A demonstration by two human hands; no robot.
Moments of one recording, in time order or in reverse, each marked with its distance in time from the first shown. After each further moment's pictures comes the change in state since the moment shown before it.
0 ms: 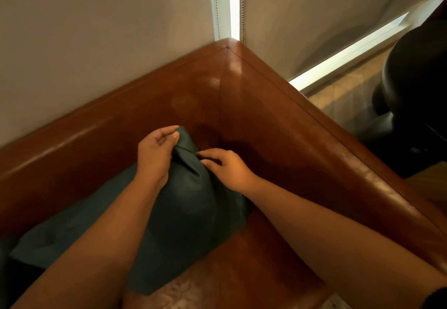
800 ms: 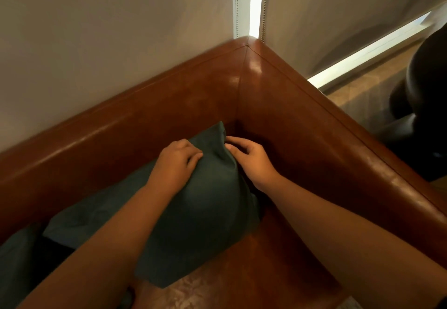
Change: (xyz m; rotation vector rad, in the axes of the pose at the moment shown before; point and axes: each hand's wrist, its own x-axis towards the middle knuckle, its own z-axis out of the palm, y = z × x) left_hand -0.004 -0.010 -0.038 1.118 -0.334 0.561; right_hand 0.005 -0.001 -0.001 0.511 0.192 0.138
